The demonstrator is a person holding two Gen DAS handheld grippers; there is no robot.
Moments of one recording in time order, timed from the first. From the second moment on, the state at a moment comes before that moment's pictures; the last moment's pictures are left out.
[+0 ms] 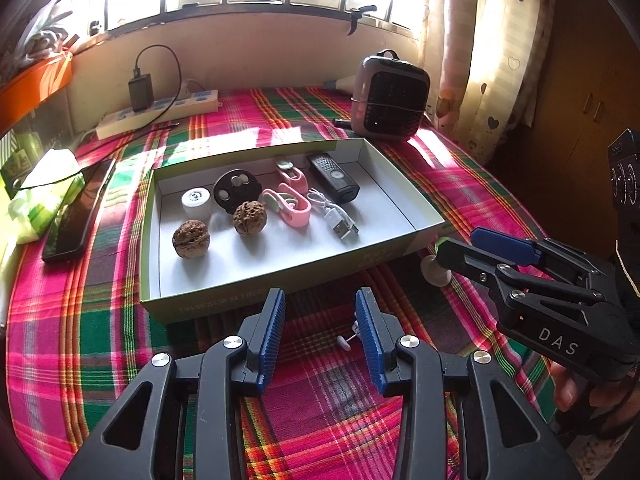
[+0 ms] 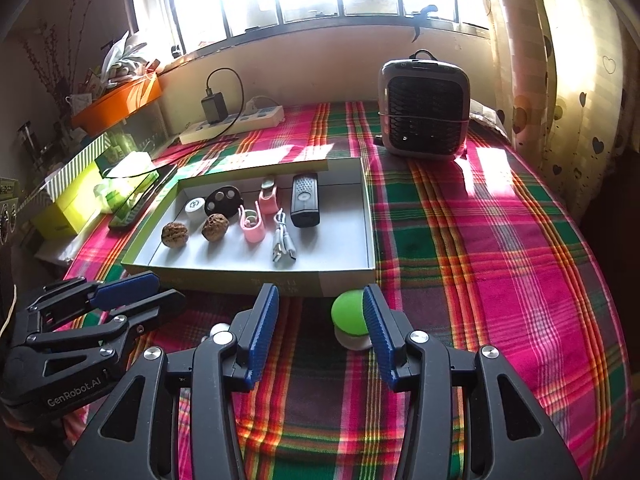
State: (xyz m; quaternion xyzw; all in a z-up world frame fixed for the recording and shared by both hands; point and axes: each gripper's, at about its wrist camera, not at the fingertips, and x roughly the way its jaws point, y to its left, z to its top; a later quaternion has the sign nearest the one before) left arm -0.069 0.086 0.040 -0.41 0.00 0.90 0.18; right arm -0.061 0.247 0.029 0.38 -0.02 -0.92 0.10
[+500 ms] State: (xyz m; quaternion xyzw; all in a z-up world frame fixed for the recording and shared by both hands) left arm -0.065 0.108 0.018 -0.44 0.00 0.88 0.21; right arm -0.049 0.265 0.016 0.39 -0.03 -0.91 0.09
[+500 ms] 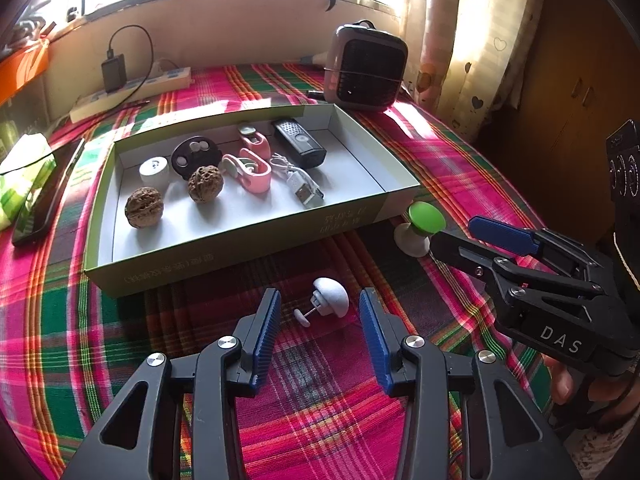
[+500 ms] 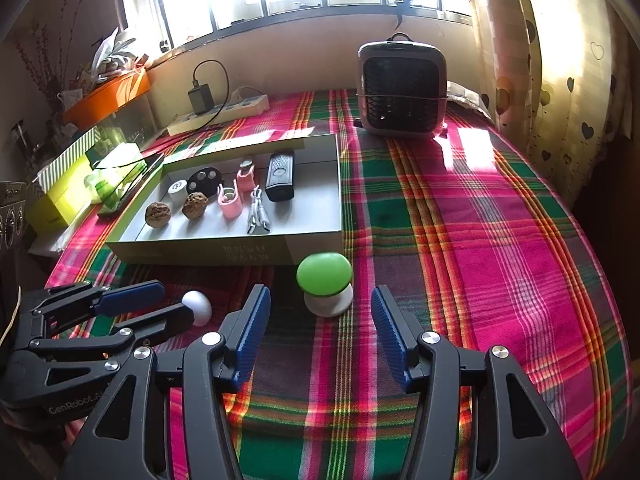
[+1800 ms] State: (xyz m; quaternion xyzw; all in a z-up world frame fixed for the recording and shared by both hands) left arm -0.077 0.116 0.005 -0.44 0.01 0.88 0.19; right arm -0.085 0.260 -0.008 0.43 0.00 -0.90 0.10
